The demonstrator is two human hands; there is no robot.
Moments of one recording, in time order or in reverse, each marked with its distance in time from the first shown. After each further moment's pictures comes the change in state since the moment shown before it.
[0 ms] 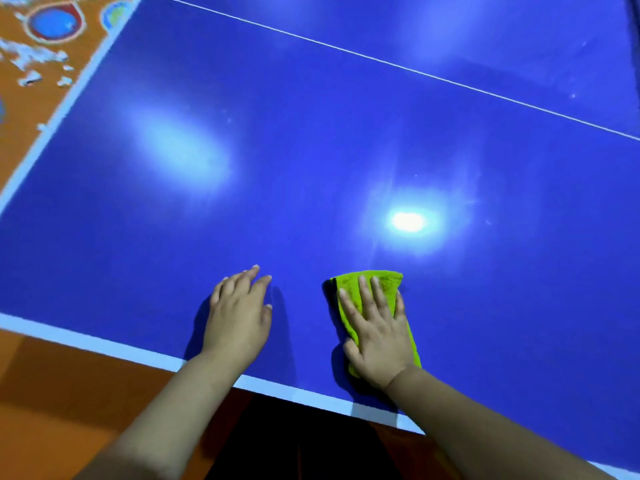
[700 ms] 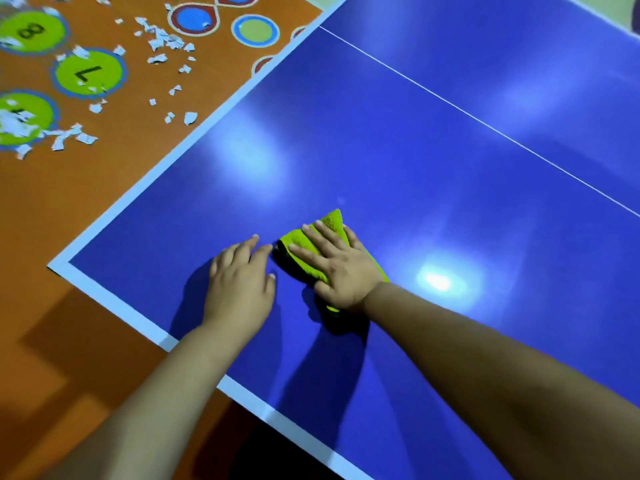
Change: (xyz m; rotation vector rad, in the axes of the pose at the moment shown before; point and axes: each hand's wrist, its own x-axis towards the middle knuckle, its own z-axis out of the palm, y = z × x) left_hand 0.057 -0.167 -0.063 -0.061 0.252 -0.273; right_hand 0.264 -0.174 -0.025 -0.055 -0.037 -0.712
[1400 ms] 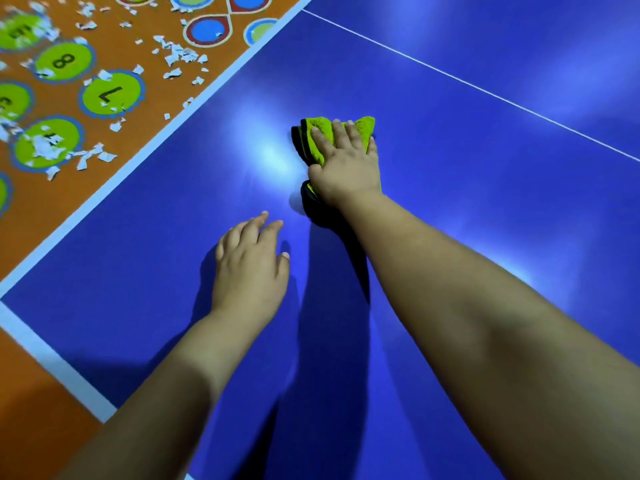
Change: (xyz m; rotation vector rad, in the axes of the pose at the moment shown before) left_hand 0.083 0.072 0.048 0.053 0.098 -0.037; right_hand 0.137 0.138 -0.017 0.160 0.105 0.515
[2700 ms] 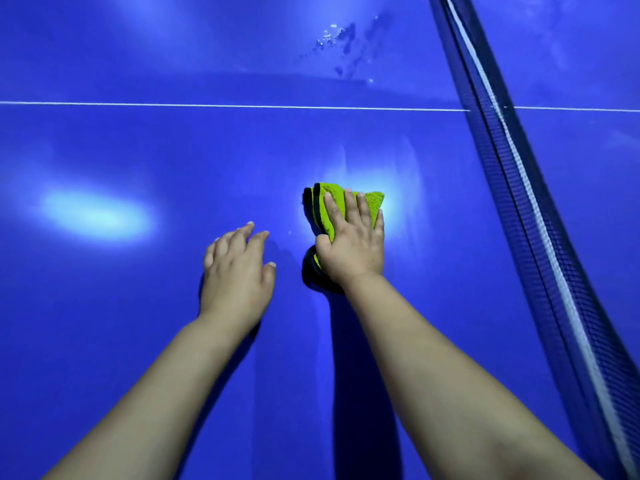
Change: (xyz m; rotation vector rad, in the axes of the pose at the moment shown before) left_hand -0.162 0.488 0.131 -0.011 -0.287 0.608; right_hand -0.435 0.482 -0.064 0.099 0.115 0.798
